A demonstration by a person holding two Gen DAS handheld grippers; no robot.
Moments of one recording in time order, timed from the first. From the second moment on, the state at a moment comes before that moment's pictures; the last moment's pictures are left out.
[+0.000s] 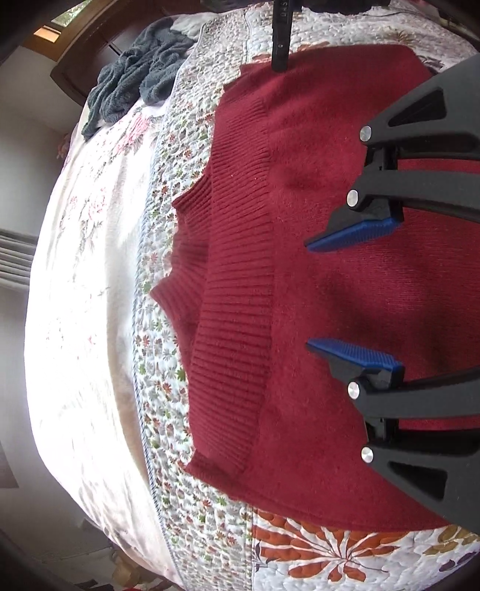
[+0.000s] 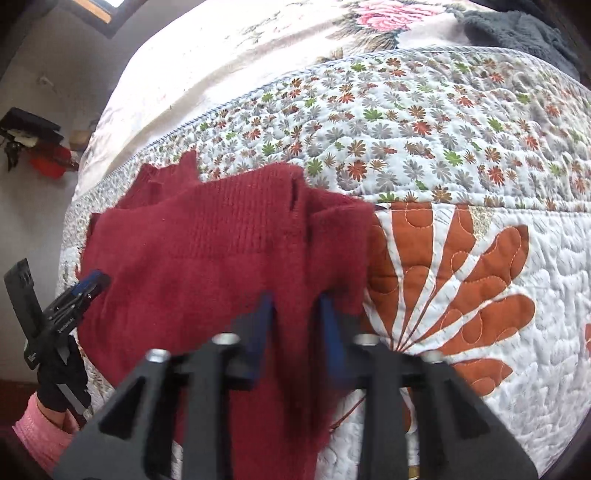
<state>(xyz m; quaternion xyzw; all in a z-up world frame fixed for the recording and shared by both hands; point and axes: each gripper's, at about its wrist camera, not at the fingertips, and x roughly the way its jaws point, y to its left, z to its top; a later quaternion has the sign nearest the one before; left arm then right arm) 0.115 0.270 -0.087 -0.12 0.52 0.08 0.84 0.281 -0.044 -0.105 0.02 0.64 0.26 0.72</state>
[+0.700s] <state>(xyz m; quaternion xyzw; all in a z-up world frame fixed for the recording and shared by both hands) 0.113 0.273 -0.090 -0.10 0.52 0.08 0.84 0.275 -0.057 -0.100 0.02 0.64 0.23 0.73</state>
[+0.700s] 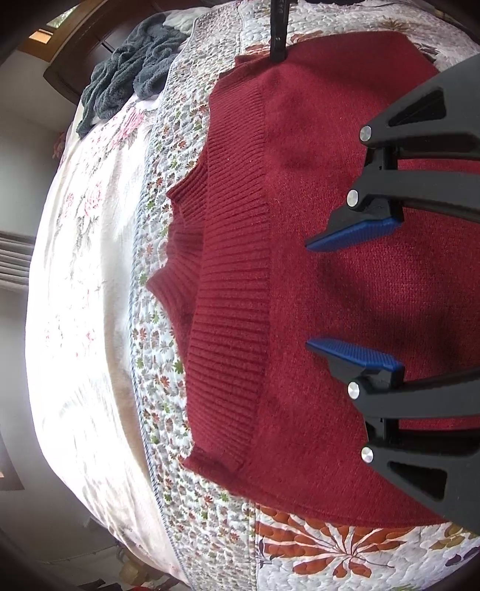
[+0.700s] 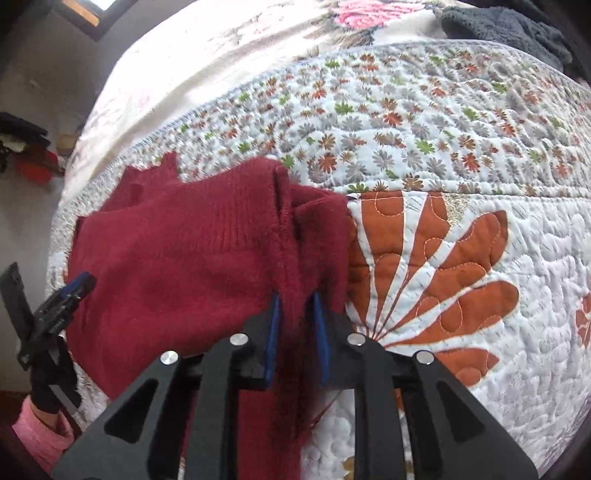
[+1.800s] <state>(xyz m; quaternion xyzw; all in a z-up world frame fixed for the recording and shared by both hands) 0.103 0.236 -0.087 -0.10 0.54 0.08 0.83 0.203 -0.092 -0.087 0.06 0.65 0.26 0.71</state>
